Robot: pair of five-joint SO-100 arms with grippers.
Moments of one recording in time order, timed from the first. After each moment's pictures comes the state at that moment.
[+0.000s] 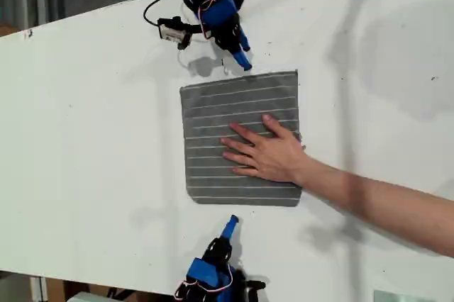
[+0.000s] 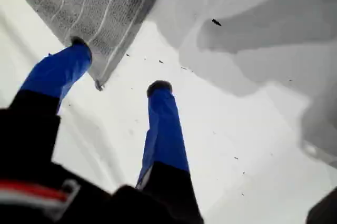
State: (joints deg) arm 0 0.6 198.5 178.4 75.5 -60.6; arm 1 -21.9 159.8 163.9 62.9 105.6
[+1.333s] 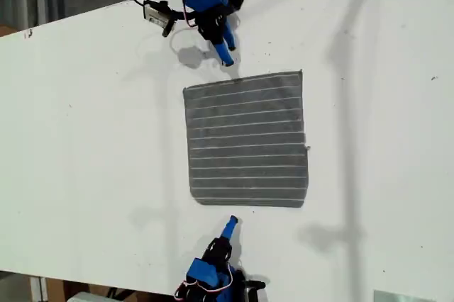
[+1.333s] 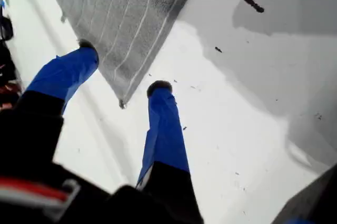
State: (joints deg) arm 0 0.5 198.5 178.4 75.5 -60.6; arm 1 -9.8 188.1 166.4 79.6 100.4
